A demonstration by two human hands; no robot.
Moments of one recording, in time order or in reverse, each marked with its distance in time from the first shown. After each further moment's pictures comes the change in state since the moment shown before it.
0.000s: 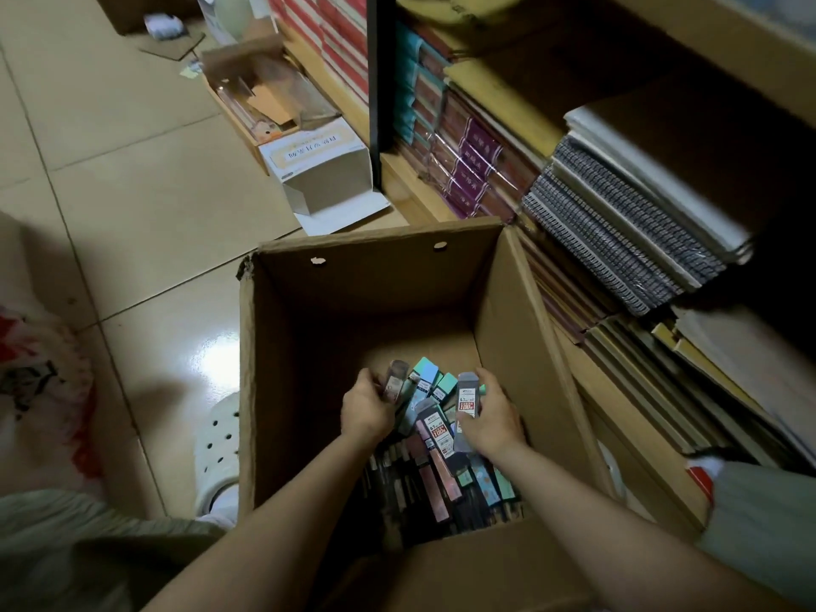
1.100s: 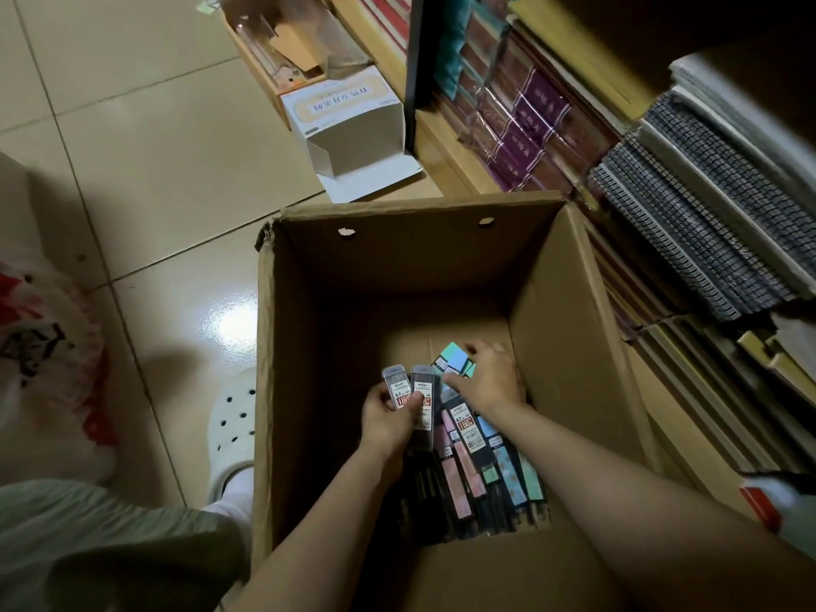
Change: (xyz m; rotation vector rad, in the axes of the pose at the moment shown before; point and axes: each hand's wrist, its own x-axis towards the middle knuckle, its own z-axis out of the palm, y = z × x) left_hand -0.003 -0.032 0.023 -0.813 -0.075 -0.395; right_hand 0.055 -0.023 0.037 -0.407 0.032 -0.206
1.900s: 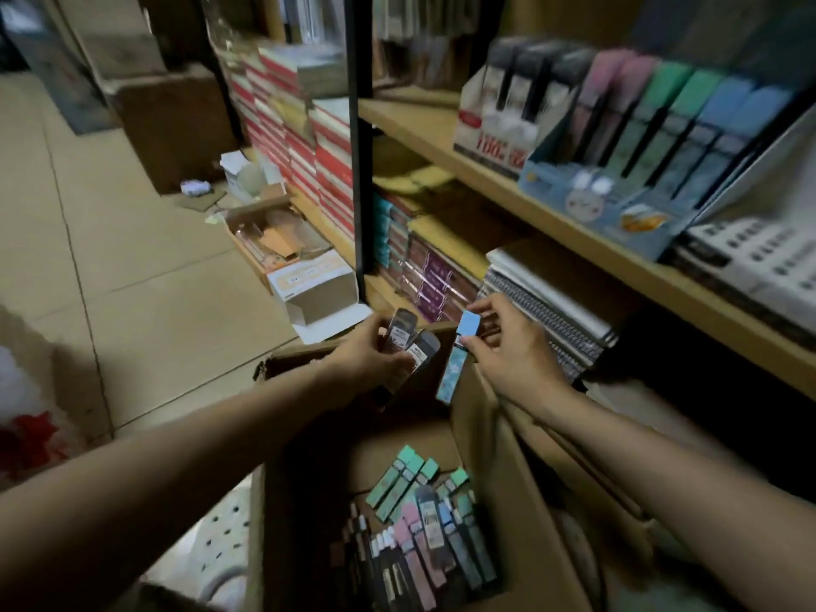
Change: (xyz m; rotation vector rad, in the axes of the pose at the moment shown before) left_hand -0.148 0.229 0.034 0.598 -0.458 0.645; right_hand -0.106 -0.065 -0.242 0.302 0.430 -0.500
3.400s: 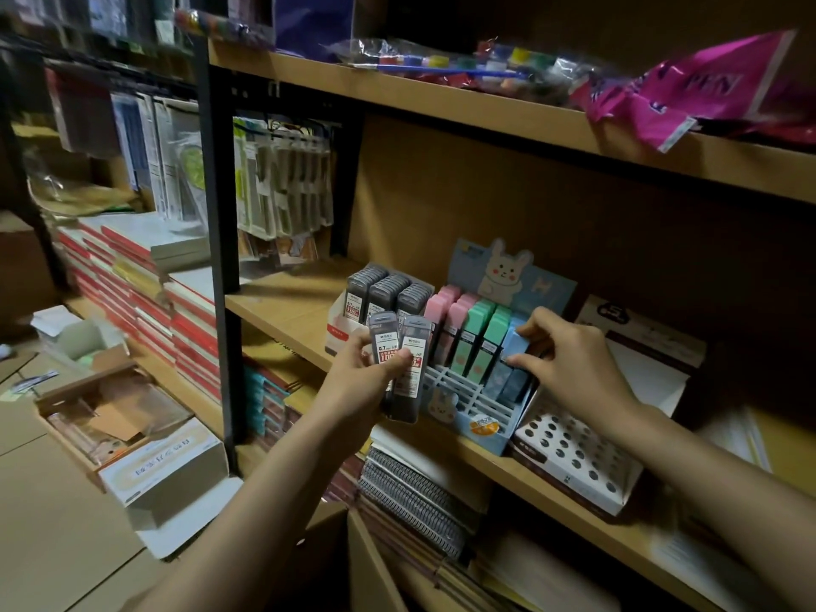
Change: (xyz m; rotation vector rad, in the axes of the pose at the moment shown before) left_hand 0.020 0.228 0.039 -0.613 -0.292 0.245; right_hand 0.066 -0.062 -0.235 -0.530 0.380 -0.115
